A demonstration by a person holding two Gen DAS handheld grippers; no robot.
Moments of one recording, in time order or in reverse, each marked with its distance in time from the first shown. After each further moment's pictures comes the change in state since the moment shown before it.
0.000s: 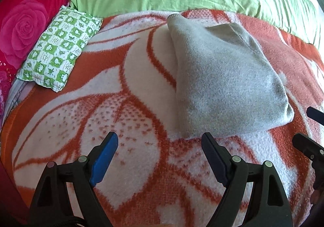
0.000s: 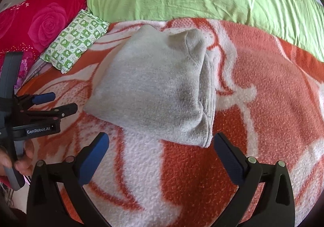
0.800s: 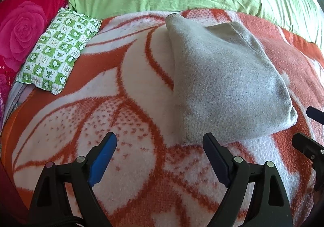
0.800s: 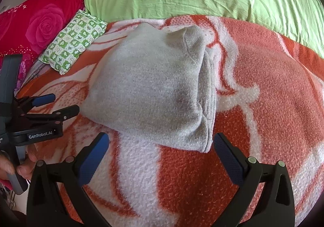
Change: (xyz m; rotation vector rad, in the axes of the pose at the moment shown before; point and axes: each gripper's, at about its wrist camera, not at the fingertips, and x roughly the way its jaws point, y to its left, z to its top) left arm 0.009 -0.004 0.005 0.011 -0.007 0.011; right arm 0.011 -0.008 0.004 0.012 0.002 0.023
